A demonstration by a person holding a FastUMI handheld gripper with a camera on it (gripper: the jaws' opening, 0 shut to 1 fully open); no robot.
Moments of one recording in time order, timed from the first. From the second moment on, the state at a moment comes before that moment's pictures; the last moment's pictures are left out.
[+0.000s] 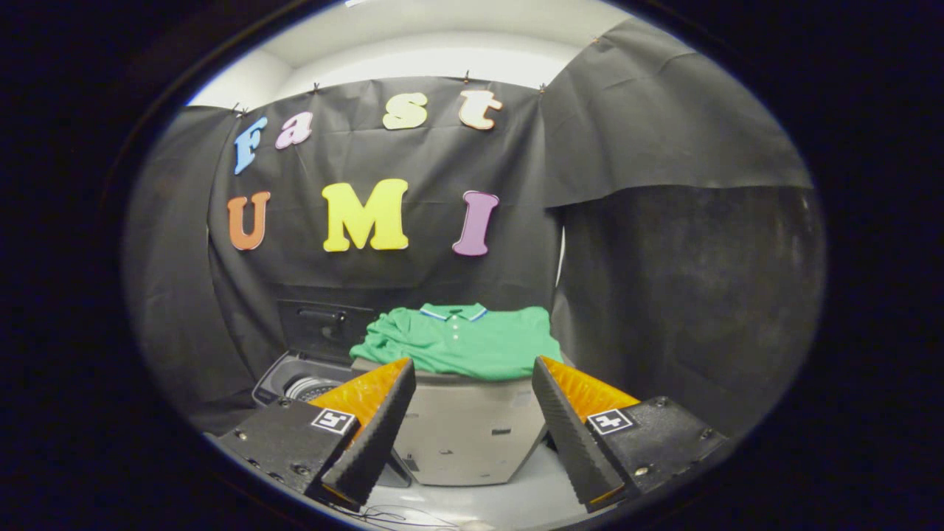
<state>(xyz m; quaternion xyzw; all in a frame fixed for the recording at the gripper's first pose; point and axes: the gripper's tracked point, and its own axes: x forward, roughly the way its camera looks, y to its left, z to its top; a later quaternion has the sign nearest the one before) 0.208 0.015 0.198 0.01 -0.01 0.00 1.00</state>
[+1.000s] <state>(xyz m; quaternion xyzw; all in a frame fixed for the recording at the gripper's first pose) 0.521 0.060 0.163 0.03 0.23 0.06 0.97</state>
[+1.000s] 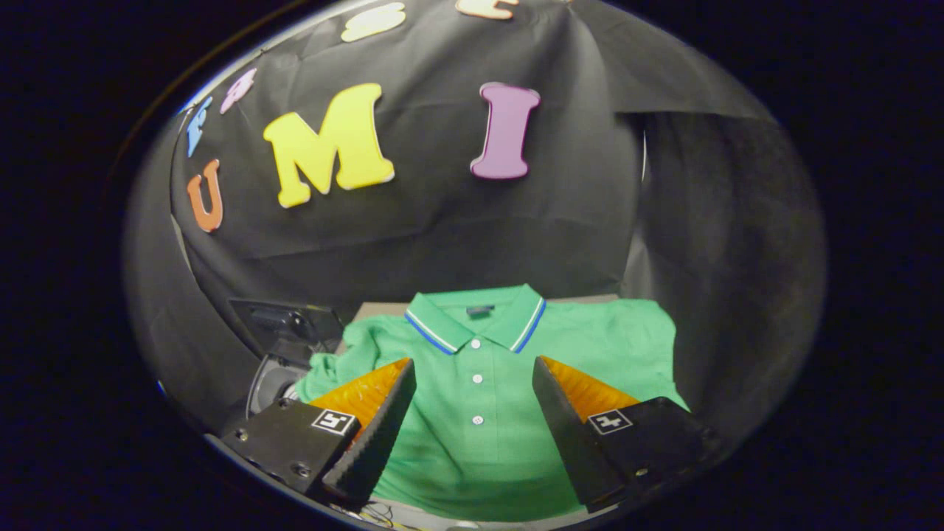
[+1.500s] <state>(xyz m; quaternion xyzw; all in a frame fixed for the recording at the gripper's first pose) 0.533 0.063 0.124 0.00 0.29 0.04 0.96</state>
